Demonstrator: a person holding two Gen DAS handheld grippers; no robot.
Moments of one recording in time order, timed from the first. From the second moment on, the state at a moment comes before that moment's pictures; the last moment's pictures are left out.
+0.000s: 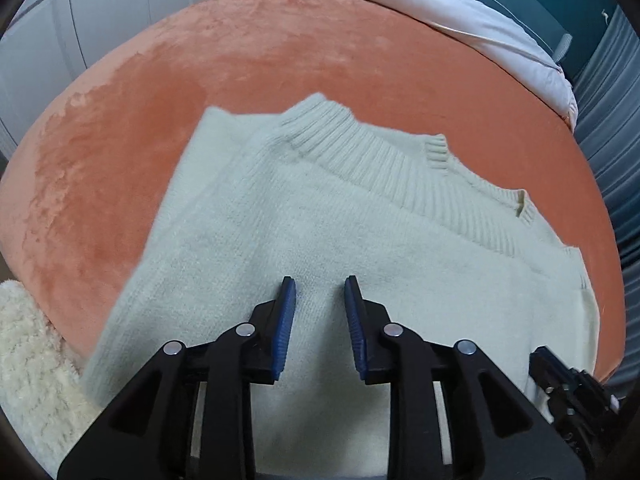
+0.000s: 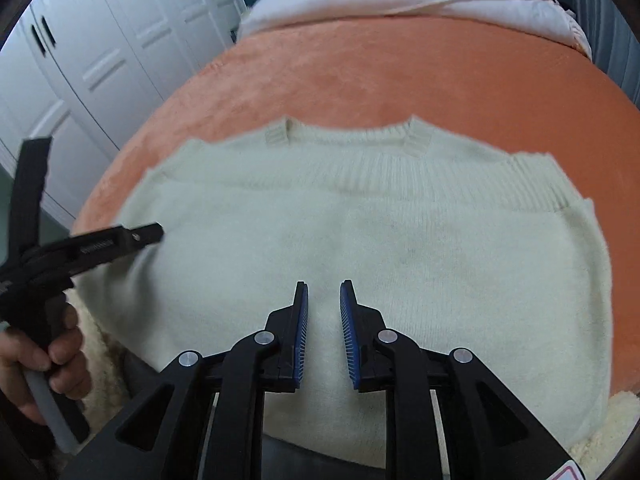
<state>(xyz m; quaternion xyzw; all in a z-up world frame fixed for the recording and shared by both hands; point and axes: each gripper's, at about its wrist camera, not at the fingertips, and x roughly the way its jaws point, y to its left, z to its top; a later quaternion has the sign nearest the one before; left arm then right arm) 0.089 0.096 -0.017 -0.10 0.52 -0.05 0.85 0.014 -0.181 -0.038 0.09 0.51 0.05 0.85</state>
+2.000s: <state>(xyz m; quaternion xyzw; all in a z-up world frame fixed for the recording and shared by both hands) 0.054 0.207 -0.049 -0.34 0.52 -0.02 0.78 0.105 -0.168 -0.043 0.13 0.53 0.01 0.84</state>
